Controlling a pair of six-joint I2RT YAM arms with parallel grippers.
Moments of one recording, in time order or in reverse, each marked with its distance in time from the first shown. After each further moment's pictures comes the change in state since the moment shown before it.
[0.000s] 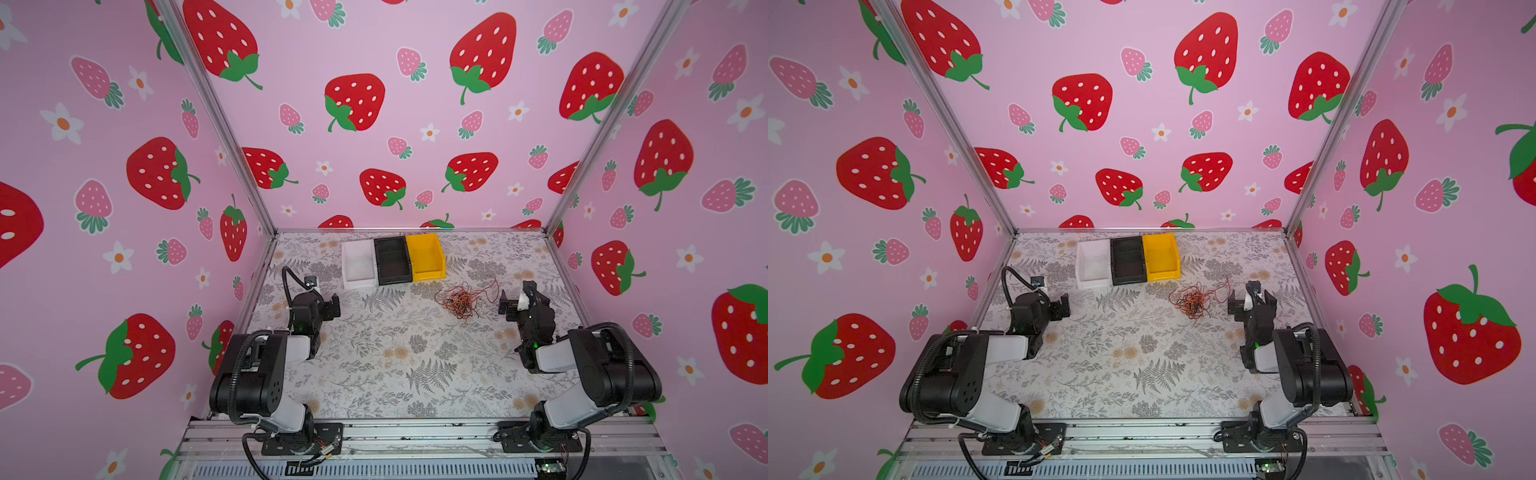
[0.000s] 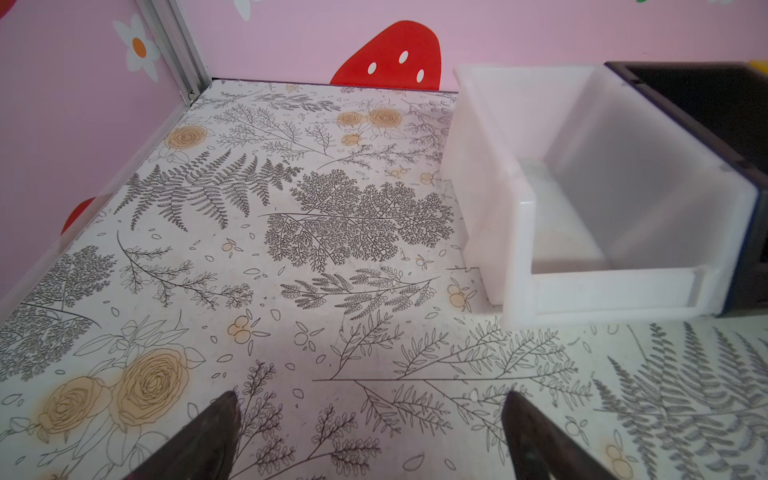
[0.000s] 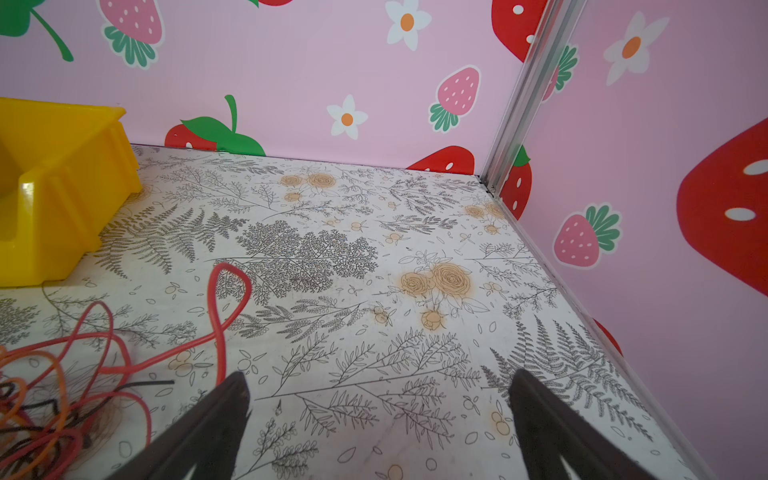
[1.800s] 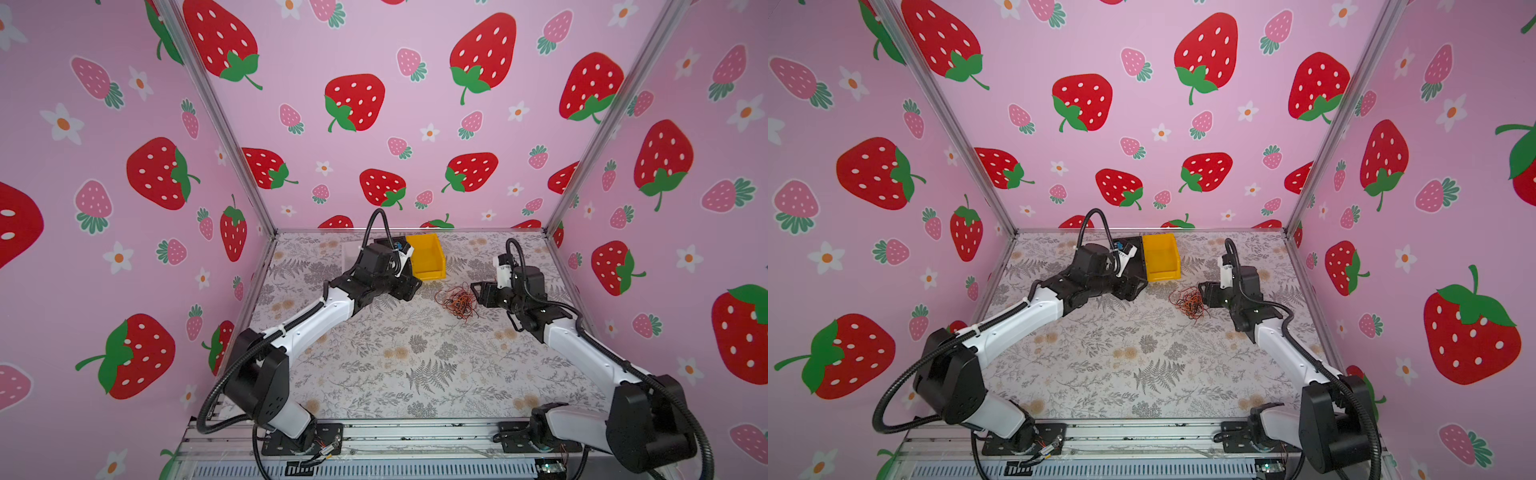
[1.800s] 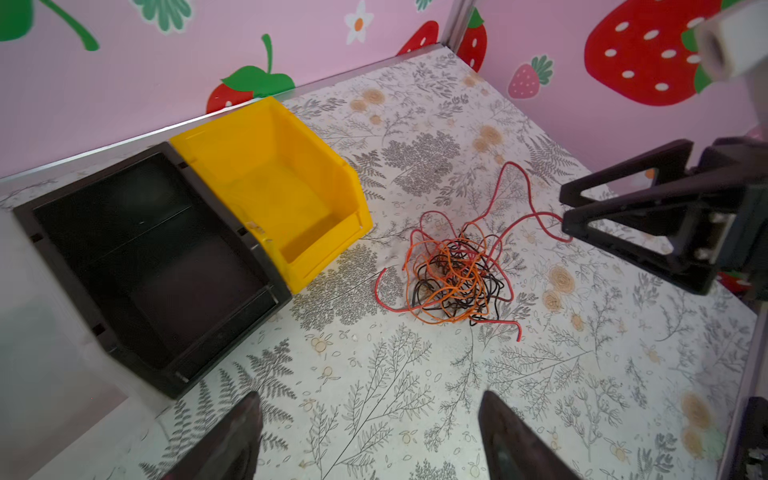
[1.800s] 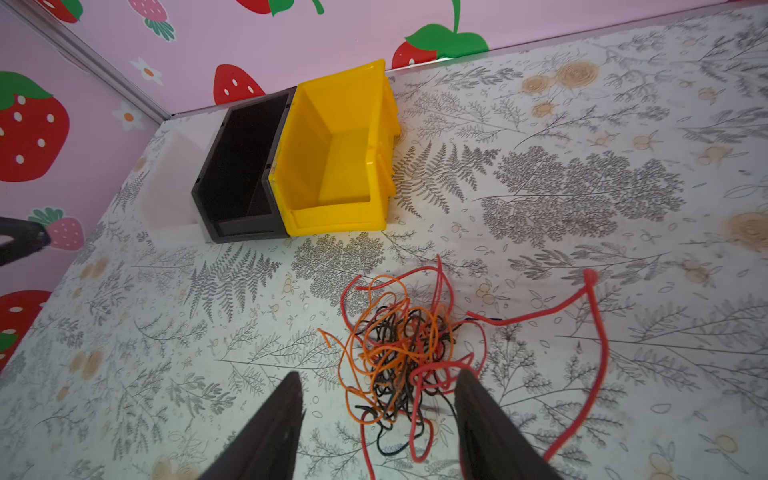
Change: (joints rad) left arm -0.575 0.056 0.816 -0.928 0.296 -0.008; right arm 0.202 -0.306 0.518 -1.227 -0.383 0.374
